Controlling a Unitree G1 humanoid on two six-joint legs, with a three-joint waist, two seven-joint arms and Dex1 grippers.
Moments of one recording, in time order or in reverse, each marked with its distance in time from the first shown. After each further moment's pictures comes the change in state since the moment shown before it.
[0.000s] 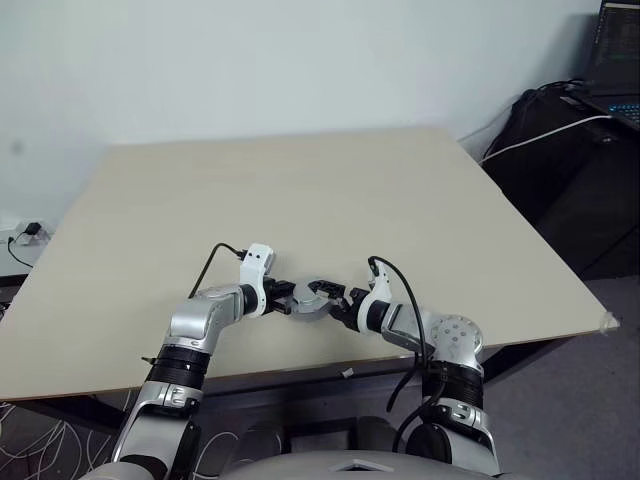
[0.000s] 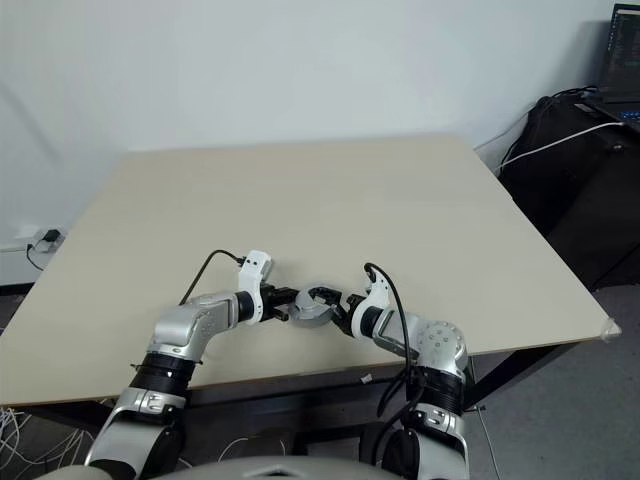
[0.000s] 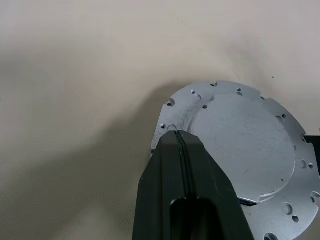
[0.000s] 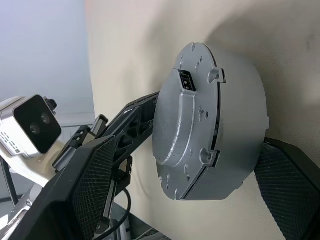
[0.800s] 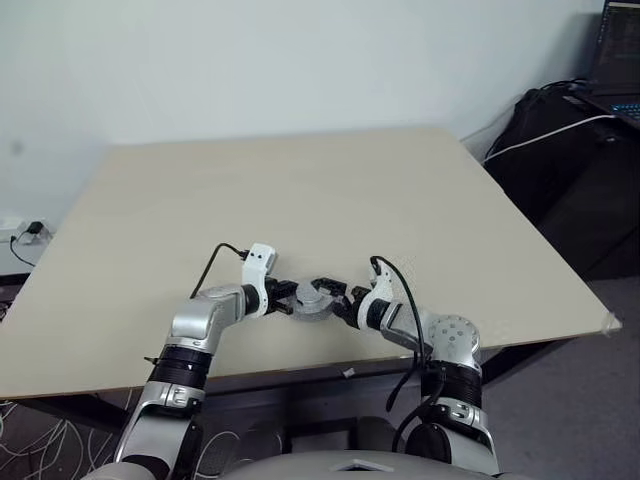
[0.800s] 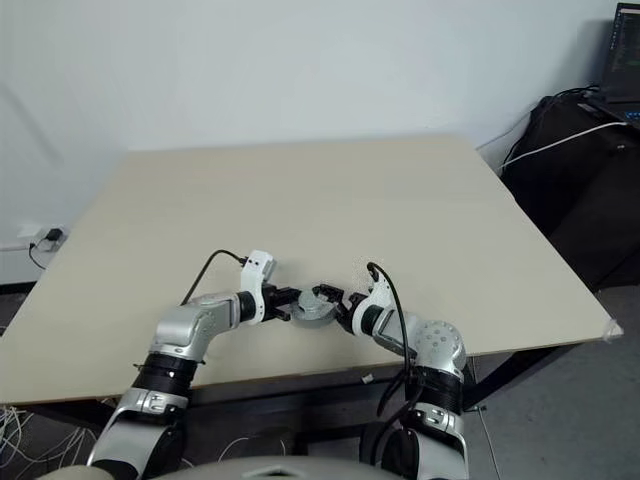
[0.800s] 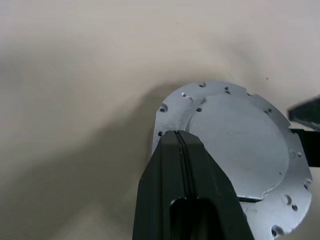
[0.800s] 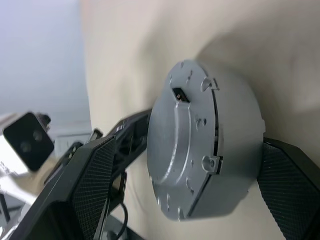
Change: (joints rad) left arm 0.000 -0.014 0.004 0.000 0.004 0.000 -0.016; right arm -0.005 0.002 0.002 0.016 -0.033 -0.075 0.004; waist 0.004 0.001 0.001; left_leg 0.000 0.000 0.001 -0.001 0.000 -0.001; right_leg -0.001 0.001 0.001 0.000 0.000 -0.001
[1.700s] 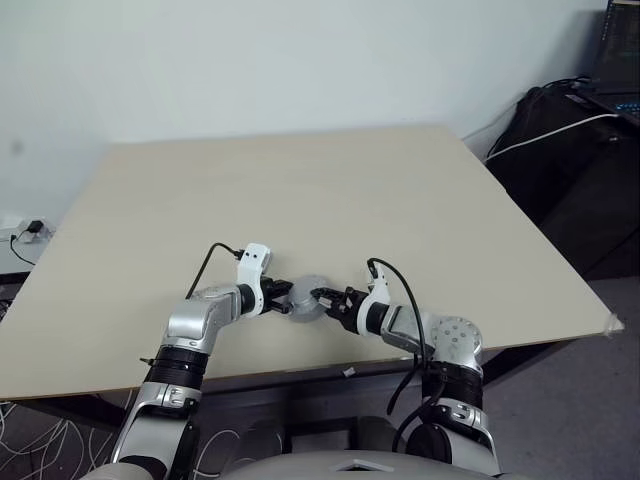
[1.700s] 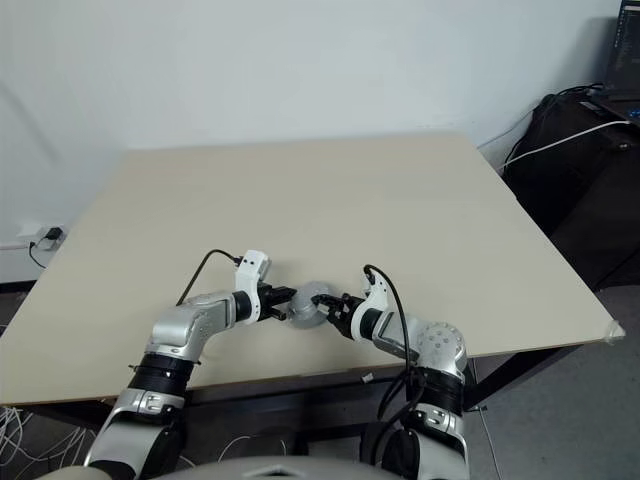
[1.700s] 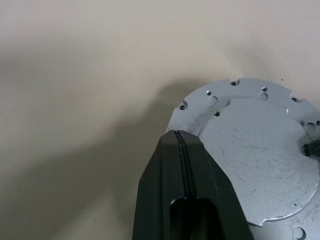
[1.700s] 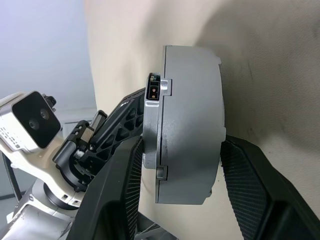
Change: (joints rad) left arm 0.004 0.015 0.013 0.002 0.009 -0.008 0.006; right arm 0.003 0.000 -0.013 0.001 0.052 0.091 -0.014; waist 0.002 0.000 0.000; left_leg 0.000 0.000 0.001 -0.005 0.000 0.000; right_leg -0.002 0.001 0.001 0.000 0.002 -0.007
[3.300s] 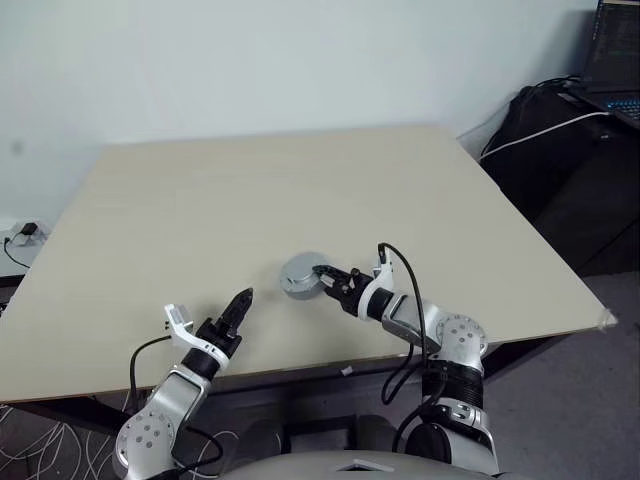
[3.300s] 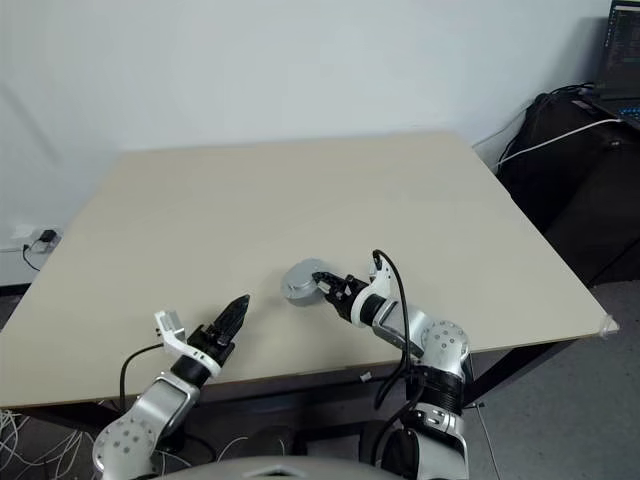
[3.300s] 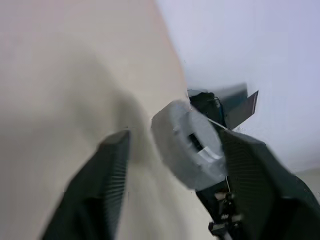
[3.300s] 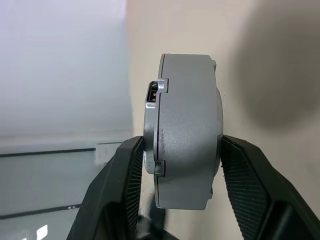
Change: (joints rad) left arm 0.615 -0.256 0.425 -0.447 -0.876 -0.015 0.307; right arm -0.006 0.000 0.020 -0.051 0.249 -0.111 -0.093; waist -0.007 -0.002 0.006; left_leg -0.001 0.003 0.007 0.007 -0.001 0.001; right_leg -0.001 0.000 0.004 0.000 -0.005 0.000
